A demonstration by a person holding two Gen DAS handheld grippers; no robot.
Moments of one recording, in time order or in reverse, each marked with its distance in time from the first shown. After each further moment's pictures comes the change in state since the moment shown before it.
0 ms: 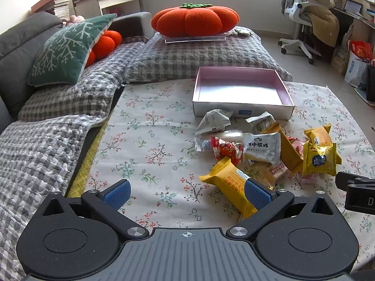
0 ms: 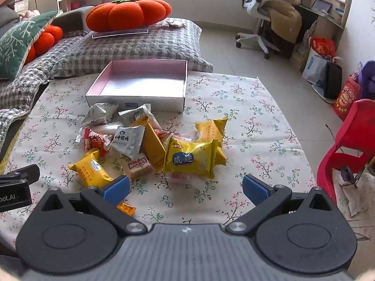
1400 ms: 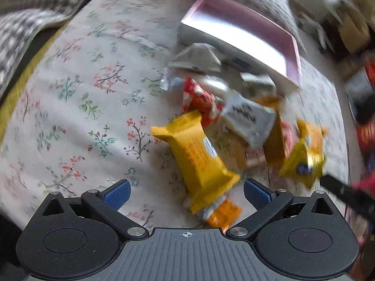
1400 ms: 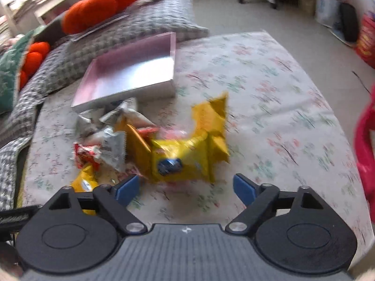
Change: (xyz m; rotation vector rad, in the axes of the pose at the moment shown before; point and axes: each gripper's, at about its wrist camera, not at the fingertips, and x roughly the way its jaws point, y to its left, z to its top) left arm 0.102 -0.010 0.013 -0.377 0.406 -0.202; right arm 0.073 -0.059 0.029 0.185 0.166 0.213
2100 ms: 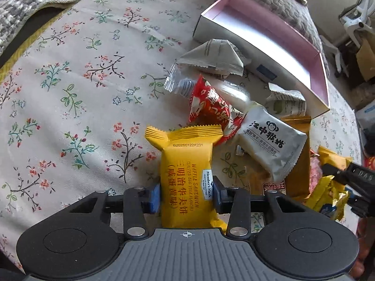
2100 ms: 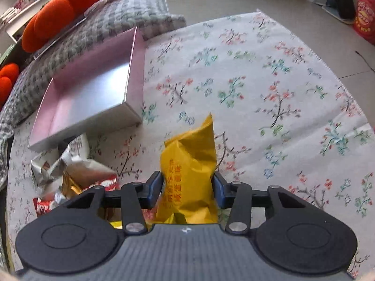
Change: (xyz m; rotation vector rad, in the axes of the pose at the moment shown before) left arm 0.055 0.001 0.005 -0.092 -0.054 0.008; right arm 0.100 -0.038 0.045 0.134 0.028 -0.010
